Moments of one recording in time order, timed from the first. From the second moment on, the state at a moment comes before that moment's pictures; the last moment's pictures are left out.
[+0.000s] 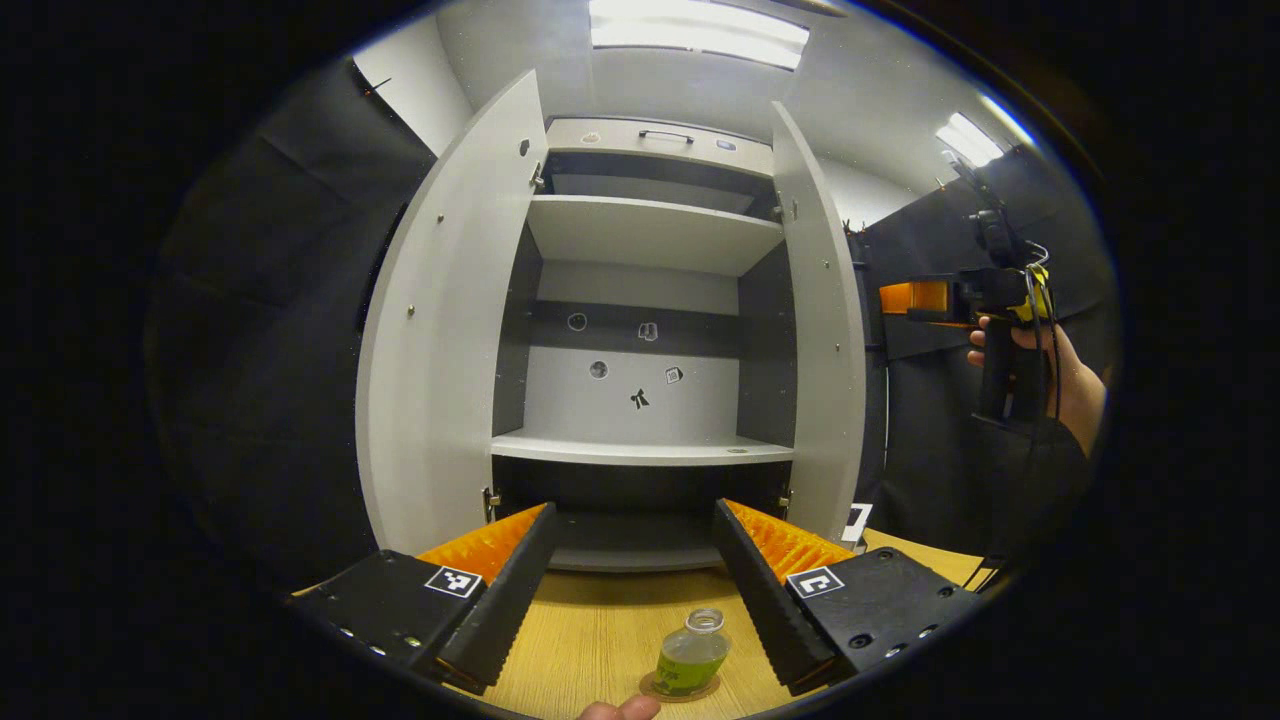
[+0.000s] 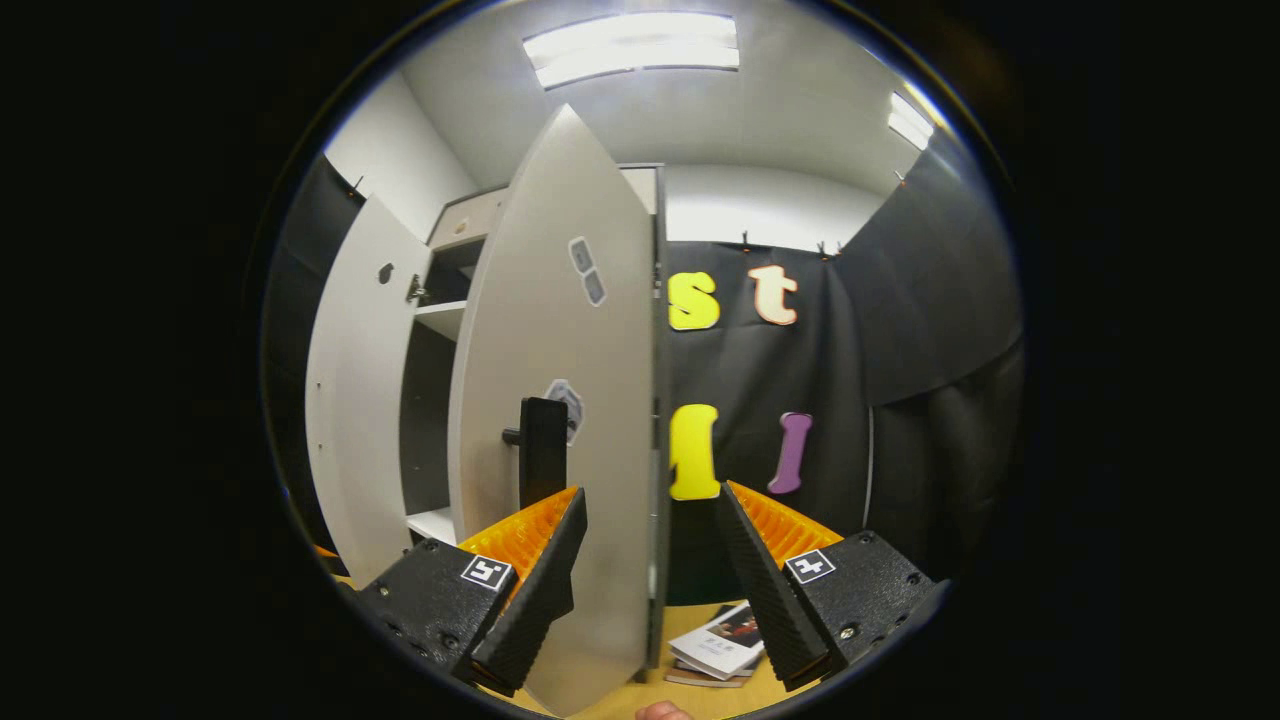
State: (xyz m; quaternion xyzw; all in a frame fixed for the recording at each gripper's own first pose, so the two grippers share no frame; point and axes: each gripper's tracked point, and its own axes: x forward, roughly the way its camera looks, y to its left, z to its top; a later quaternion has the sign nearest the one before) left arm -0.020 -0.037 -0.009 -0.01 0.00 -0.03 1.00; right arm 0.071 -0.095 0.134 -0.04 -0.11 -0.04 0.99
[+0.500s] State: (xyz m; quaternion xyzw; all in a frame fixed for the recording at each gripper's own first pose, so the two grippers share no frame) left arm -0.024 -0.016 0.004 -0.02 0.00 -0.01 1.00; right arm 0.064 -0.069 0.120 -0.02 -0.11 -0.02 0.99
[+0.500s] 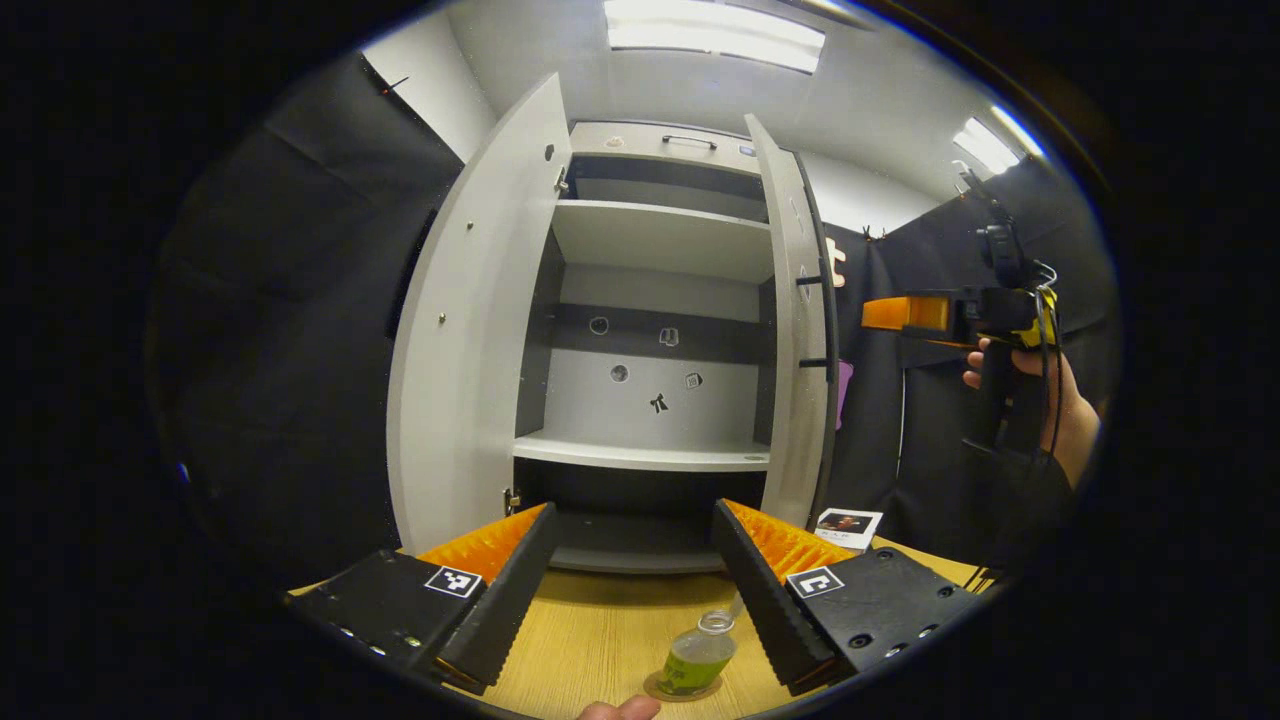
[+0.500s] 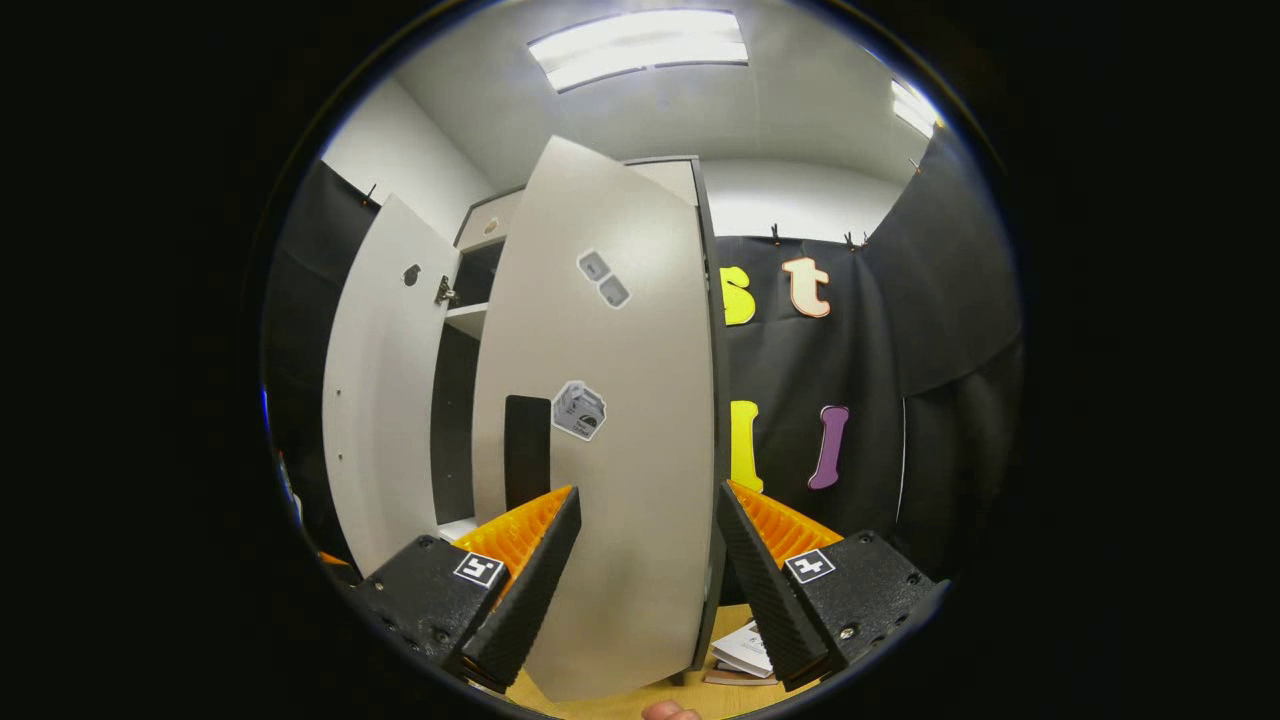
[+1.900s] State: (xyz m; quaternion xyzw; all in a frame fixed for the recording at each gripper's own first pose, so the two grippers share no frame) left arm 0.033 0.253 0.171 0.07 -0.16 0.30 0.94; right arm -0.028 -0.111 -0.009 0.02 -0.03 -0.10 0.99
